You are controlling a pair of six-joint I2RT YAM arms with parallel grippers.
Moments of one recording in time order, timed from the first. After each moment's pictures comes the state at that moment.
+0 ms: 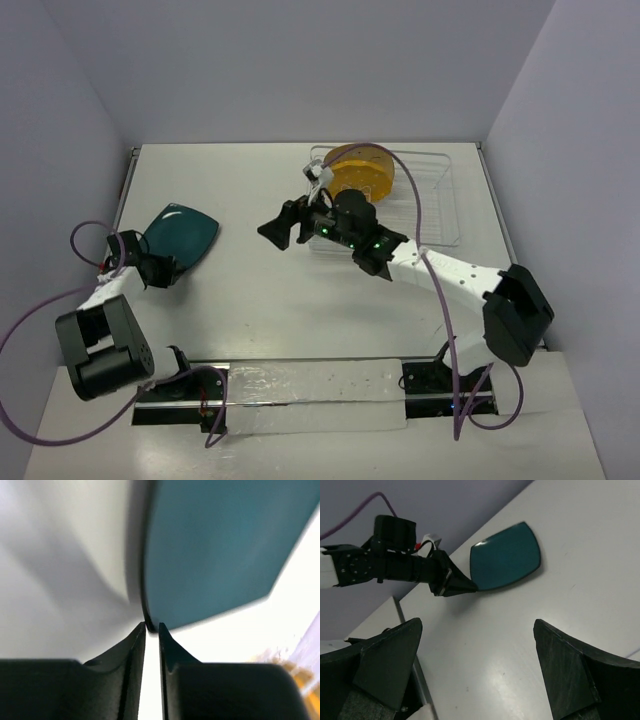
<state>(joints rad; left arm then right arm) 0.35 1.33 0.58 -0.26 0.17 -1.01 0.82 1.45 1.02 0.35 -0.21 0.44</state>
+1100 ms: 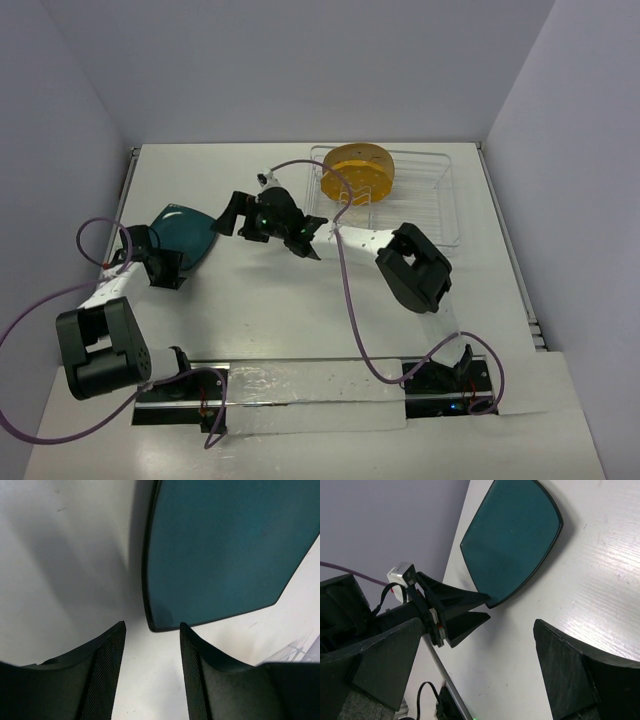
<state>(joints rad) 0.25 1.31 0.61 -0.35 0.05 -1.14 0.91 2.07 1.50 0.26 -0.11 0.95</state>
